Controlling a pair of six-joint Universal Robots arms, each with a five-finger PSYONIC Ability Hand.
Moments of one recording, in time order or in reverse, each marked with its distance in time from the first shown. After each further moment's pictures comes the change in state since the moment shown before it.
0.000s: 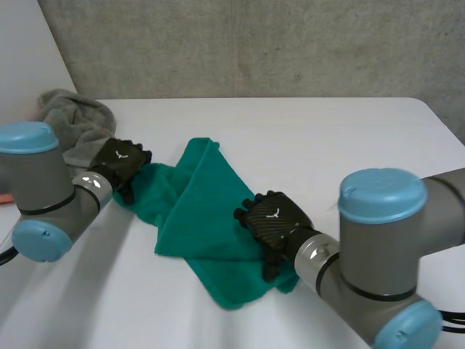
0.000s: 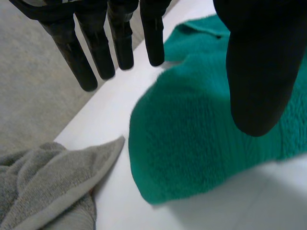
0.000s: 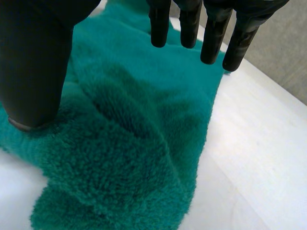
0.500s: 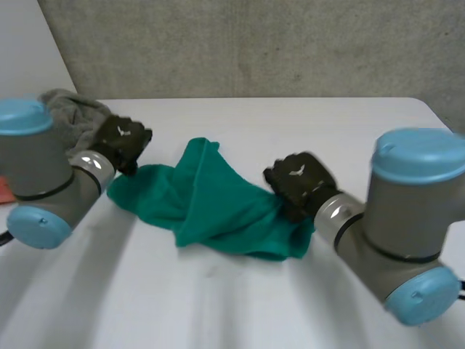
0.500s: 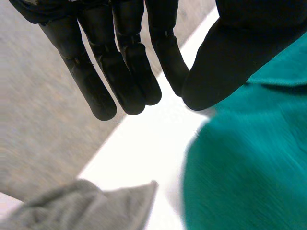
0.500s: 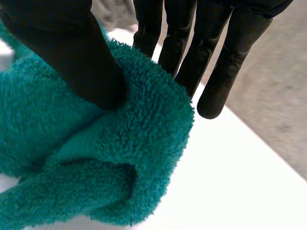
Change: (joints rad) left arm -0.049 0.105 0.047 -0.024 -0.015 -0.007; right arm -0.101 -0.074 -0.075 -0.002 0.030 -0.035; left_hand 0.758 0.800 0.803 0.809 0.763; right_hand 0.746 0.934 0.945 0.954 0.902
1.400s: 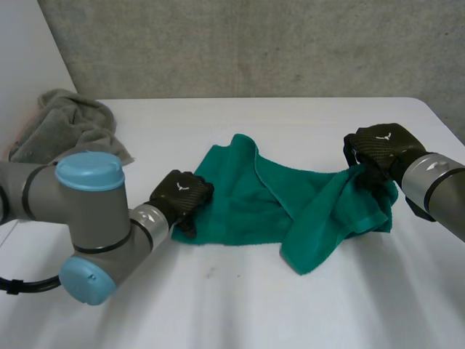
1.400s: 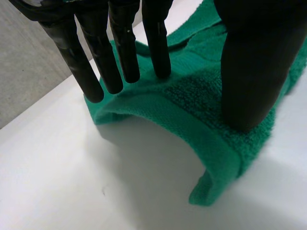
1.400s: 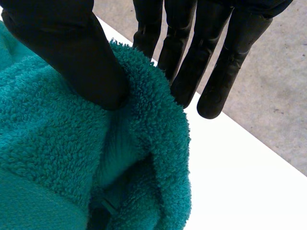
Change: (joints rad) left arm -0.216 -0.110 -0.112 0.021 0.004 -0.184; right arm -0.335 -0.103 -0.010 0.150 -0.136 0.004; left_hand -0.590 -0.633 -0.630 -0.637 -0.593; right_hand 0.008 0.000 0.000 0.001 0.011
